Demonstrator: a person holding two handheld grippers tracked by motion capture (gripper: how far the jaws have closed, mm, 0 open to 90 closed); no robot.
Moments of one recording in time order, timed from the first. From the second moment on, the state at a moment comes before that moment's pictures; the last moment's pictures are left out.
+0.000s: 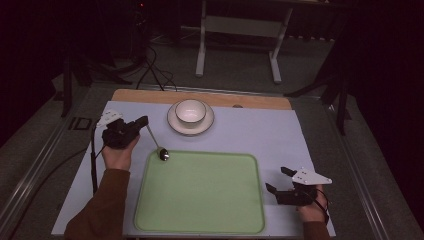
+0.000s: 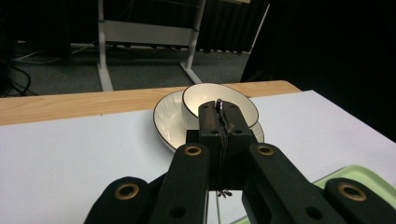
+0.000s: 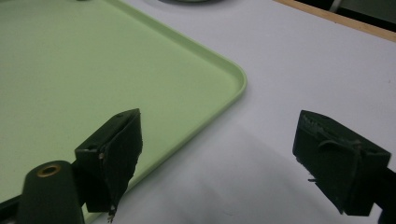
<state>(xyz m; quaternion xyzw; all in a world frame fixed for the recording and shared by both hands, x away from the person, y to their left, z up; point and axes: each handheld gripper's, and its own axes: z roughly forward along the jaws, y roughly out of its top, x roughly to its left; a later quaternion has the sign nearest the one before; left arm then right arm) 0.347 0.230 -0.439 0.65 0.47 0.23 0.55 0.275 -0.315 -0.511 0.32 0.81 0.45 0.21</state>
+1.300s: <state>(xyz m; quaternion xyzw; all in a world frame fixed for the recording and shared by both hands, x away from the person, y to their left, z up) 0.299 0.240 -0.426 0.68 0.44 0.20 0.55 0.275 -0.315 -0.511 0.32 0.80 0.45 0.21</state>
